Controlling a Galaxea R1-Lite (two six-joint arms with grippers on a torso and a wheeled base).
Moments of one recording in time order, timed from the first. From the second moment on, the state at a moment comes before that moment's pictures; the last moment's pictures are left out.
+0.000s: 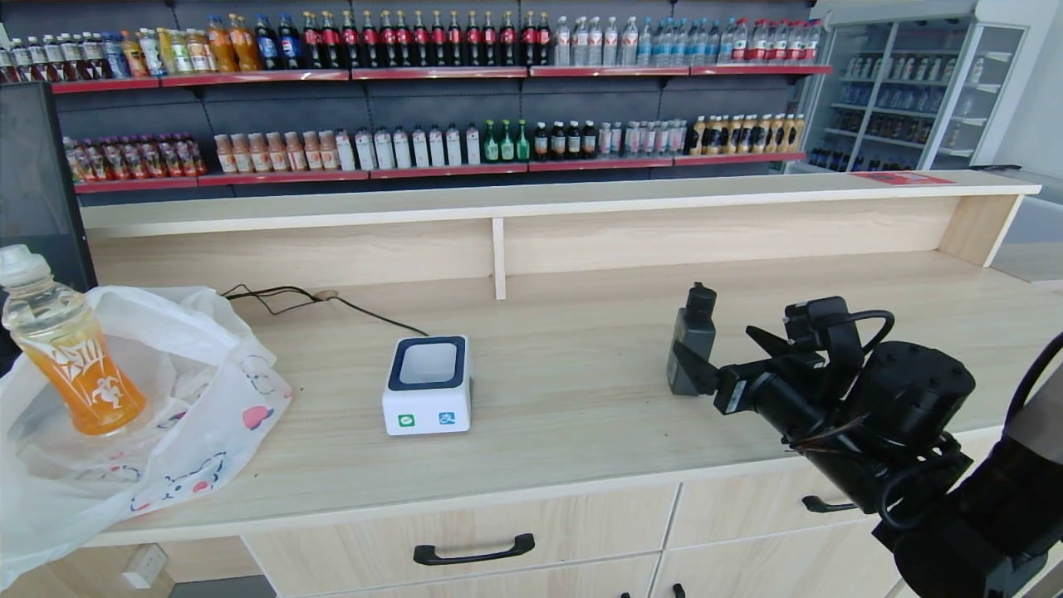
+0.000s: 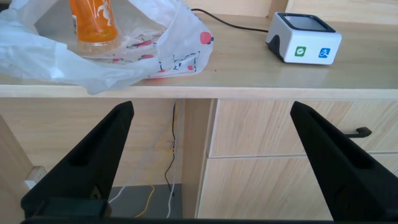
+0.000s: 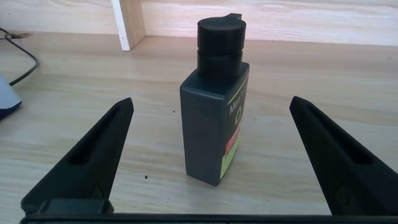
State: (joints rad) left arm 0.00 0.00 0.00 0.00 0.00 0.00; right arm 0.36 1.98 -0.45 -1.57 -0.09 -0.01
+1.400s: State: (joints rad) left arm 0.00 0.00 0.00 0.00 0.00 0.00; right arm 0.37 2.16 -0.62 -1.57 -0.21 0.01
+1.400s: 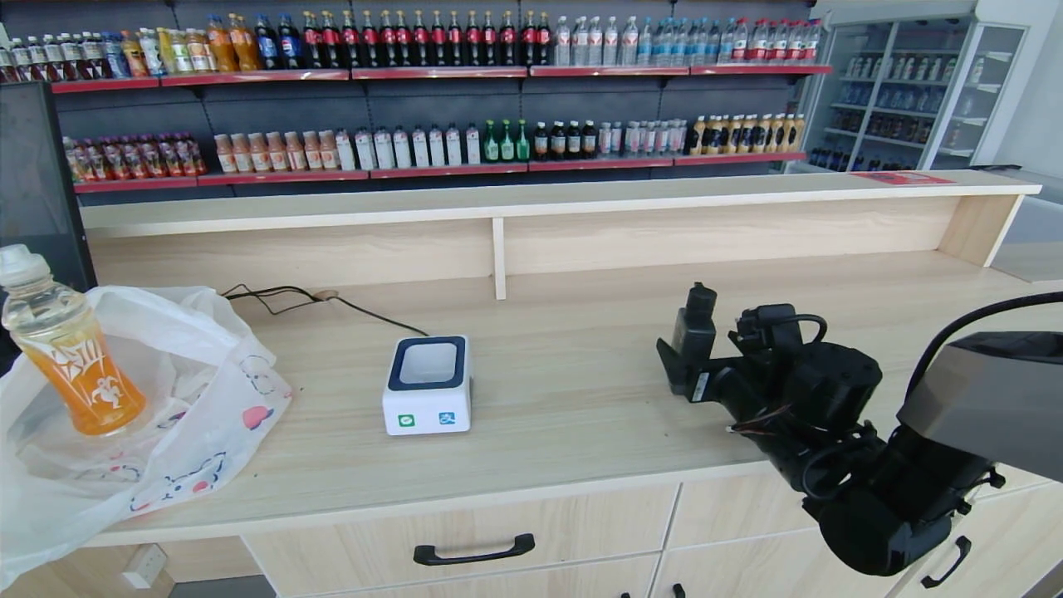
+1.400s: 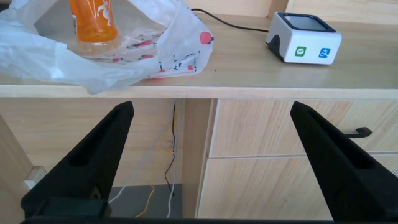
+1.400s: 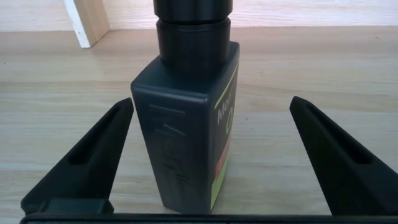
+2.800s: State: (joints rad) left arm 0.00 0.00 0.00 0.00 0.00 0.00; right arm 0.30 2.22 -0.65 -1.57 -0.21 0.03
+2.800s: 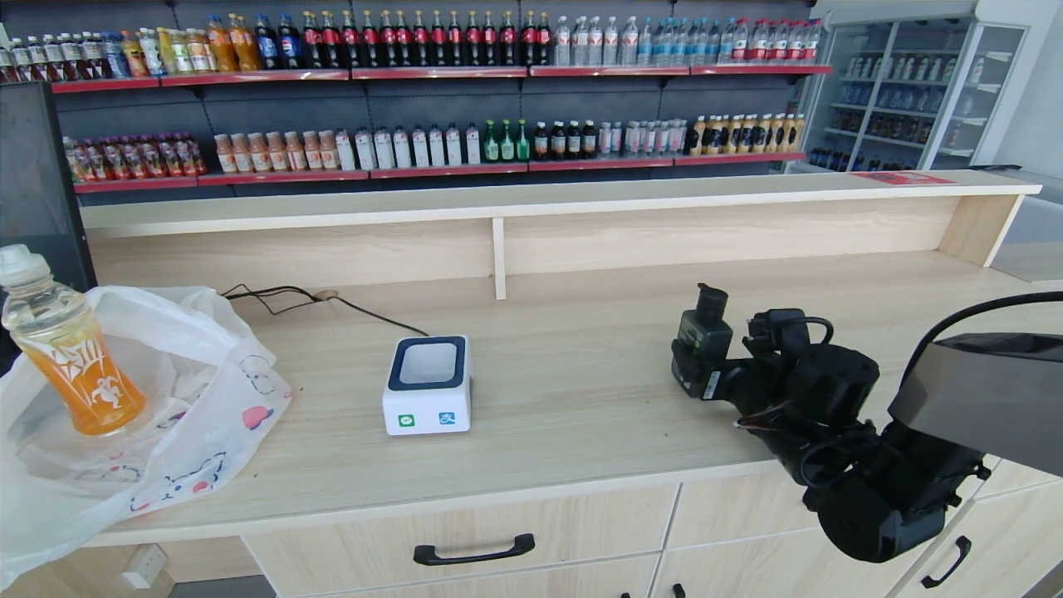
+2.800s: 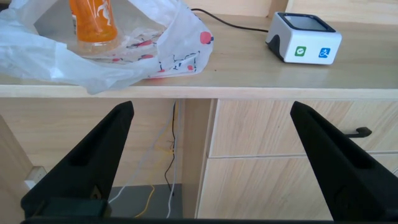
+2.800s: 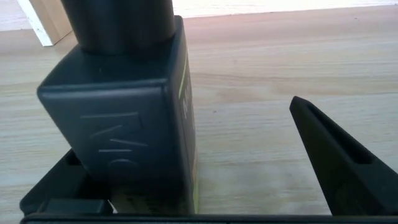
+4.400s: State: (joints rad) left arm 0.00 0.00 0.00 0.00 0.00 0.00; right arm 0.34 1.87 -0.40 -1.57 -0.21 0.04
